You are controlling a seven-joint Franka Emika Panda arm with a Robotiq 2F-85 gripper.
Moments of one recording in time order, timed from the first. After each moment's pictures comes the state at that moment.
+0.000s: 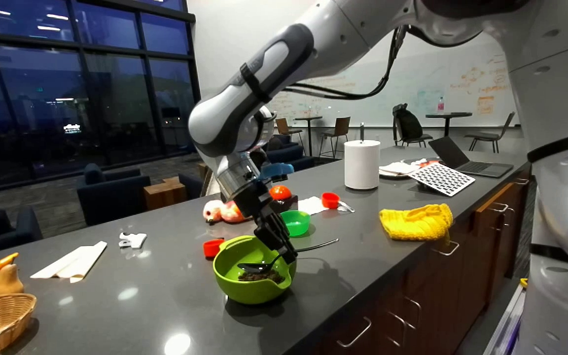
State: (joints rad) arm 0.20 0.29 0.22 -1.91 -0.01 1.59 -0.33
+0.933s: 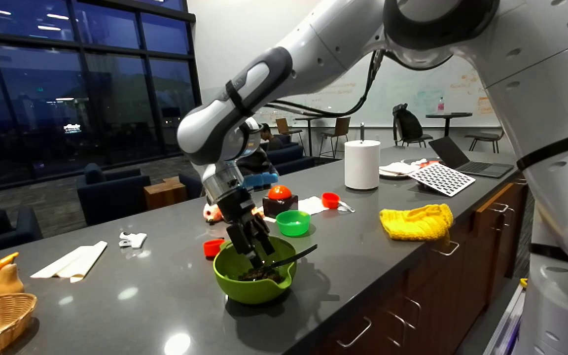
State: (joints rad) arm 0.19 0.43 0.22 -1.75 -0.01 1.65 -0.31
